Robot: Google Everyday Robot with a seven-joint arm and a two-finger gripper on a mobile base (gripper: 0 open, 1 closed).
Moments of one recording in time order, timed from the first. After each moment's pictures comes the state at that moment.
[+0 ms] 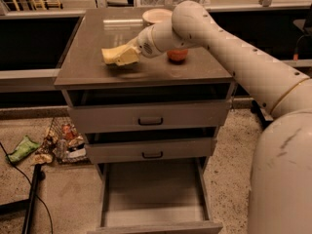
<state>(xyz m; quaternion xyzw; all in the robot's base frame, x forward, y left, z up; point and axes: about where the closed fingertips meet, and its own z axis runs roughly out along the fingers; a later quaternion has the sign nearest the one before) 0.750 0.090 0.862 -0.48 0.72 0.24 0.44</state>
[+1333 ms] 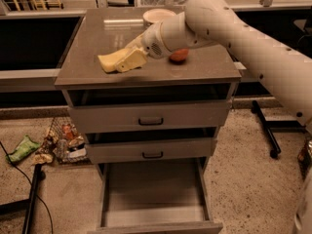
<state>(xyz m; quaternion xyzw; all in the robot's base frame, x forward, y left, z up) 0.686 0.072 0.896 -0.52 0.69 0.24 0.44</state>
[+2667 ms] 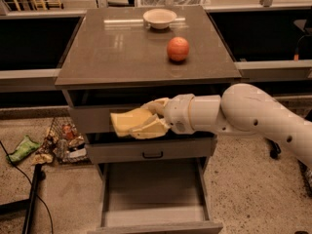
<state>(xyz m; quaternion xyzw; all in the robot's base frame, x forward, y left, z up) 0.522 0.028 0.809 -0.47 0.69 0.29 0.46</state>
